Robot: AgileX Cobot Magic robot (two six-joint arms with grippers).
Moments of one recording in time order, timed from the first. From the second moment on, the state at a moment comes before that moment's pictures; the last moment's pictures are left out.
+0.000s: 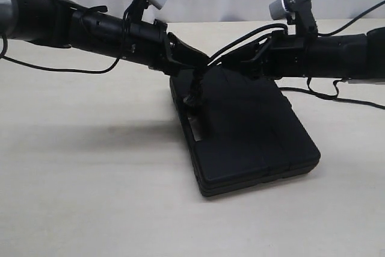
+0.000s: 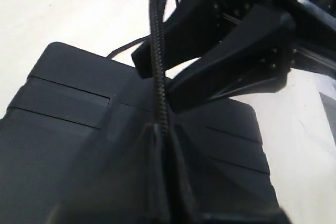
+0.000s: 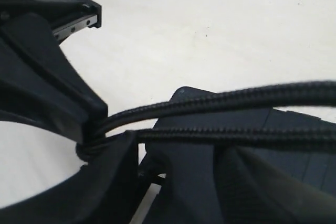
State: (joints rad) left arm -0.34 2.03 -1.27 -1.54 0.94 1.75; right arm 0.11 1.78 -0.93 1.74 0.73 -1.84
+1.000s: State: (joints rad) left arm -0.33 2.03 -1.27 -1.52 0.87 1.71; right arm -0.03 1.89 -0.92 1.74 0.87 -1.72
